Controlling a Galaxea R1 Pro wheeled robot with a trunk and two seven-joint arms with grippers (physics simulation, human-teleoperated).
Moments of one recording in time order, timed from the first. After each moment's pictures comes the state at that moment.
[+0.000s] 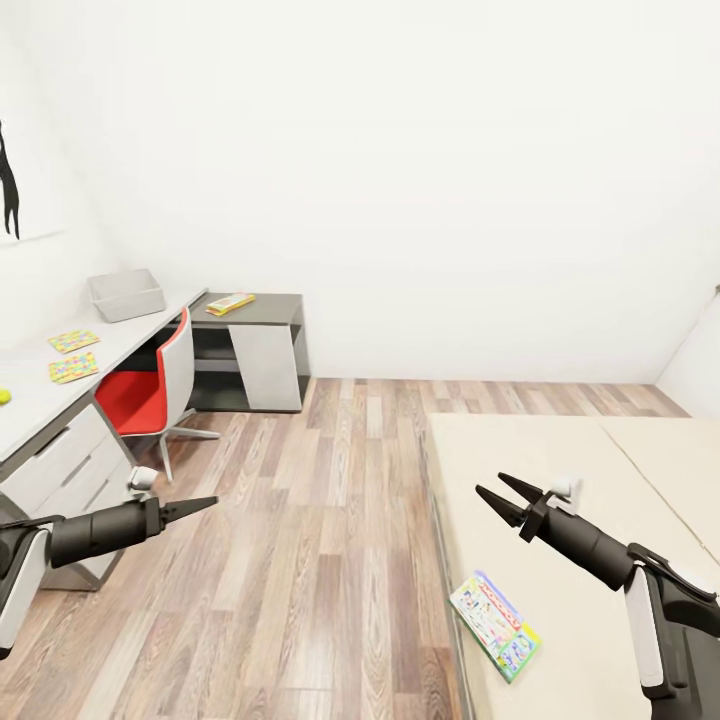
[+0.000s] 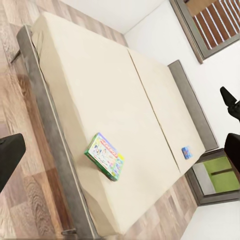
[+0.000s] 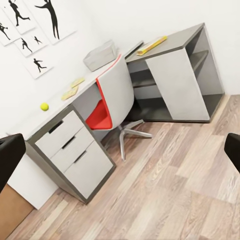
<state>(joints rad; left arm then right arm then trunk) -0.41 0.35 0.29 -1.36 0.25 1.01 -1.18 -0.33 -0.02 -0.48 -1.51 -0.11 0.50 1.15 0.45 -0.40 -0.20</state>
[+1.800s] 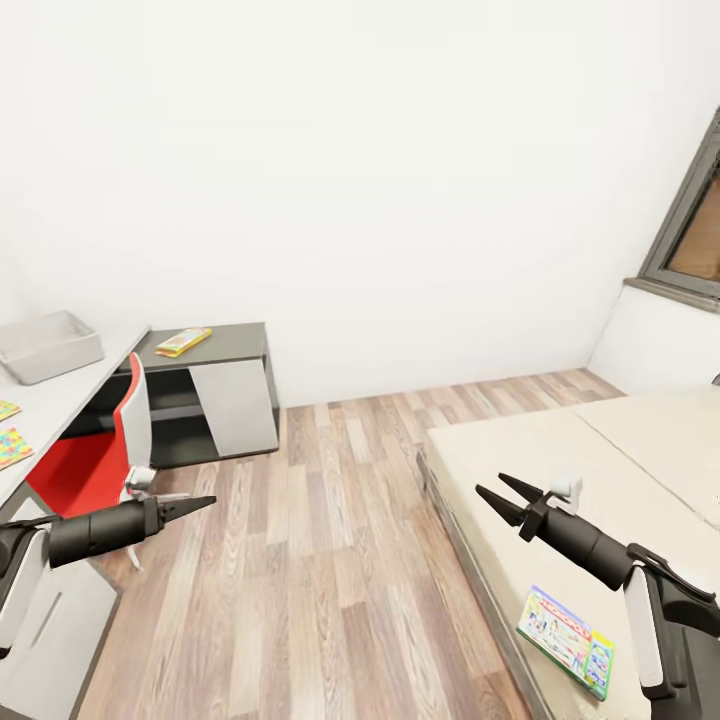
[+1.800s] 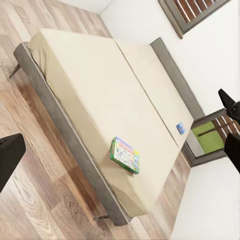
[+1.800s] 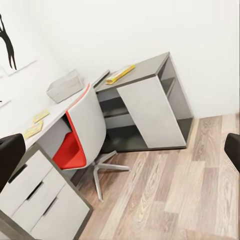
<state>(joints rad) -0.41 0.35 0.30 -1.36 0.26 1.01 -1.18 -0.33 -0.02 -0.48 -1.50 -0.11 0.51 1.14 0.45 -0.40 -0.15</state>
